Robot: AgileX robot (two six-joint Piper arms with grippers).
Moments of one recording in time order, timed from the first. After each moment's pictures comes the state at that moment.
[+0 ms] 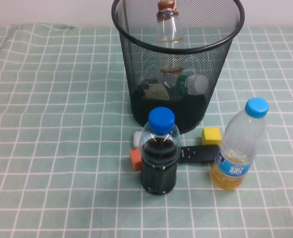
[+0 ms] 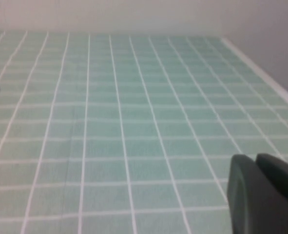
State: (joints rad) right arm -0.14 -0.04 0.03 0.06 0.25 -0.12; left arm -0.10 -0.01 0.03 -0.08 0.35 0.10
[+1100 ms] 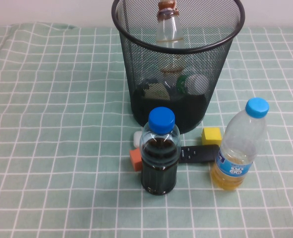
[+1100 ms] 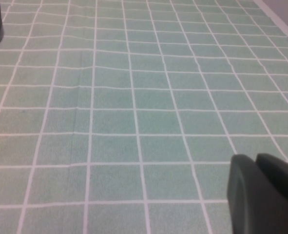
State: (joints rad) right arm -0.12 -0.04 0.03 0.04 0.33 -0.12; left arm -0.10 -0.01 0.03 -0.08 0.35 0.10
